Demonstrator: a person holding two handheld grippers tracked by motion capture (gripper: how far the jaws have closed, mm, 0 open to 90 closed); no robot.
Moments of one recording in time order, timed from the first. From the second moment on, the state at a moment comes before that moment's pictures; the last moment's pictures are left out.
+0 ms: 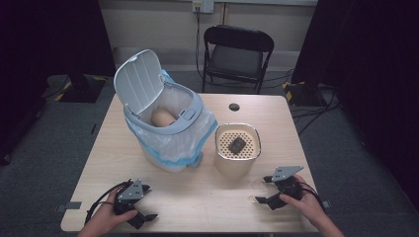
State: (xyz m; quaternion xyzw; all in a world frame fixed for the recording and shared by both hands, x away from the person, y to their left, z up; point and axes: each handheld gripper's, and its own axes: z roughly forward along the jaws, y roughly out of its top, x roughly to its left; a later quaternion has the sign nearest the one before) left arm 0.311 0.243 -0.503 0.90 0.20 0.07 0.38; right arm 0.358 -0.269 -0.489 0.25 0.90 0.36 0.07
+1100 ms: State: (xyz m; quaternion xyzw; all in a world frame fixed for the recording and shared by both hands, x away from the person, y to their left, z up) left arm 0.325 0.294 -0.411 0.86 0.29 0.08 0.41; right arm 0.355 -0.279 -0.500 0.23 0.89 0.39 0.10
